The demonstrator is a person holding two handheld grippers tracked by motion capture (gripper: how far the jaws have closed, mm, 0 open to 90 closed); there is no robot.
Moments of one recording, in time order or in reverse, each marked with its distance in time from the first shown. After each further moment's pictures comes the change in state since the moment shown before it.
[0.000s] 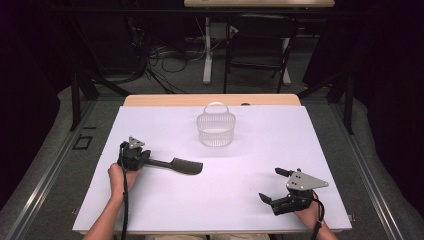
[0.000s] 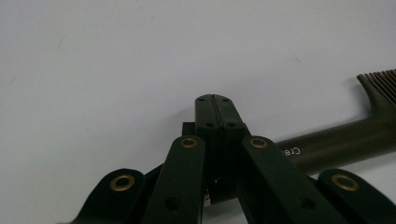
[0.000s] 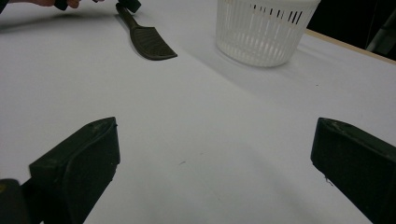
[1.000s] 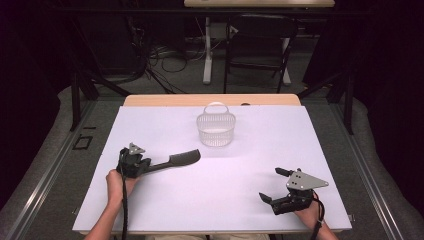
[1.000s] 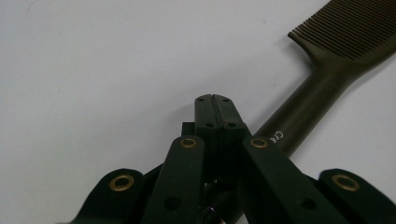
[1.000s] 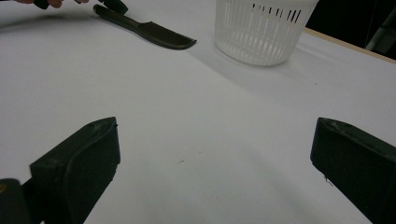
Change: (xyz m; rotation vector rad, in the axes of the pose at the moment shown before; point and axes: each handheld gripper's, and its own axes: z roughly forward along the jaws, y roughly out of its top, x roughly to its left) left arm -0.012 -0.011 -0.013 0.060 -0.042 0.011; right arm -0.001 0.000 0.000 0.006 -0.002 -0.003
